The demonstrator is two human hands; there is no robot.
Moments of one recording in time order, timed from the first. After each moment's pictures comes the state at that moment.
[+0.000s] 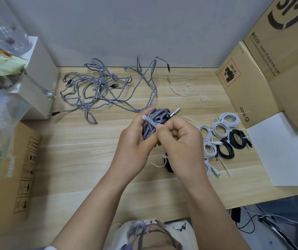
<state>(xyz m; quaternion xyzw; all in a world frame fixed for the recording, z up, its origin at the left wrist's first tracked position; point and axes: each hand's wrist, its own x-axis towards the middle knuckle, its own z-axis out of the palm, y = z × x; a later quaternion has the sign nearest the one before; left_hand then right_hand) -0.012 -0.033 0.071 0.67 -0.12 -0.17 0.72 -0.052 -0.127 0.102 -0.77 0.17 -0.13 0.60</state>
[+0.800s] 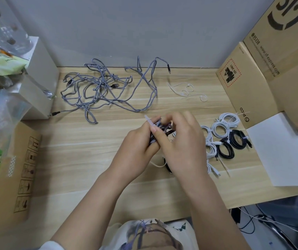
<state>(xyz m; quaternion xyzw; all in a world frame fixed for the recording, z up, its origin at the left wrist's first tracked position) -0.010 -0.027 0.062 0.80 -0.25 -0.14 0.53 -0.048 -0.136 0.095 -0.92 0.14 -0.18 0.33</state>
